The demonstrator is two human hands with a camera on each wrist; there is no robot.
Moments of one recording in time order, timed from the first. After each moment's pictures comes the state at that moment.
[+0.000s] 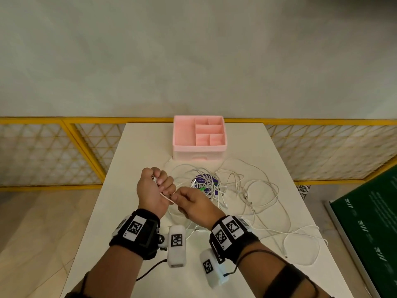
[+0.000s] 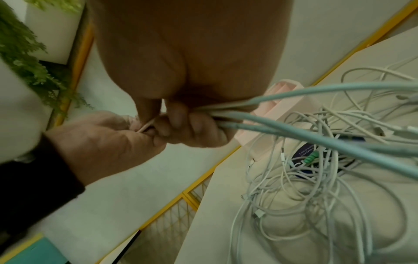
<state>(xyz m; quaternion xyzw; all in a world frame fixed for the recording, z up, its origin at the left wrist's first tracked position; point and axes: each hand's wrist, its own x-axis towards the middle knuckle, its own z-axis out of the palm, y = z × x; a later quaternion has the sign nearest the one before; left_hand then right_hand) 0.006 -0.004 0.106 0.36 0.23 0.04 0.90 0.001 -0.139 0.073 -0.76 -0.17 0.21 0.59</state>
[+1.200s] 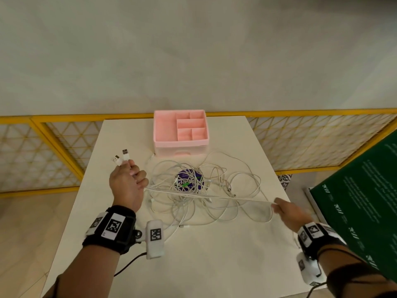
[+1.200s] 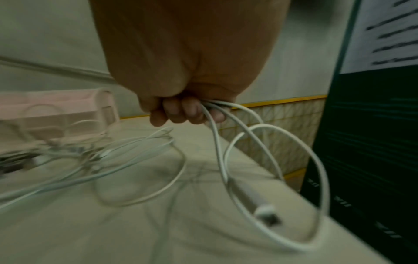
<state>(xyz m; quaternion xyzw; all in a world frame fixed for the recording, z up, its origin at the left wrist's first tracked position) 0.026 0.007 0.094 0.40 0.22 0.09 0.88 -0.007 -0.440 0.014 -0.97 0.06 0.18 0.15</state>
